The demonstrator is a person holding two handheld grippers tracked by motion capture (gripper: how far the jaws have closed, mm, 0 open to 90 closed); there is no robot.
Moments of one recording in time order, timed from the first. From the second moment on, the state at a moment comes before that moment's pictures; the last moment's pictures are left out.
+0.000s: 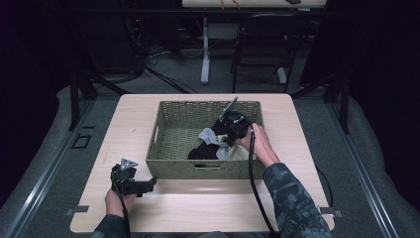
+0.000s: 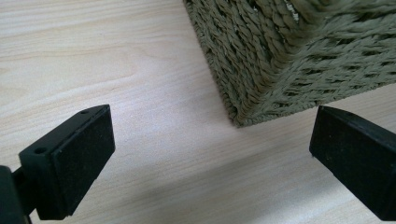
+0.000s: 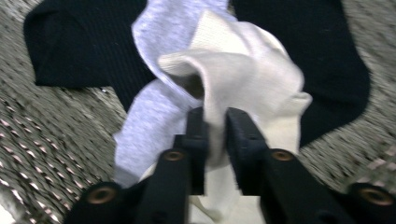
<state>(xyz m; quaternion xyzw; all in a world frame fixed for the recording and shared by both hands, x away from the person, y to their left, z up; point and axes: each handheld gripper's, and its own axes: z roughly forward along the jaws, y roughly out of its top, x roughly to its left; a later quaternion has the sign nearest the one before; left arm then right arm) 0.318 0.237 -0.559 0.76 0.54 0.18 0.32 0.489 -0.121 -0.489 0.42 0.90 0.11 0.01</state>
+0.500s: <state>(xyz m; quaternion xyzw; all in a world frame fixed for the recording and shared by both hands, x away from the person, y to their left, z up) 0.318 0.235 -0.559 0.76 0.54 0.17 0.32 0.486 -0.138 -0.467 0.42 0.90 0.11 0.02</state>
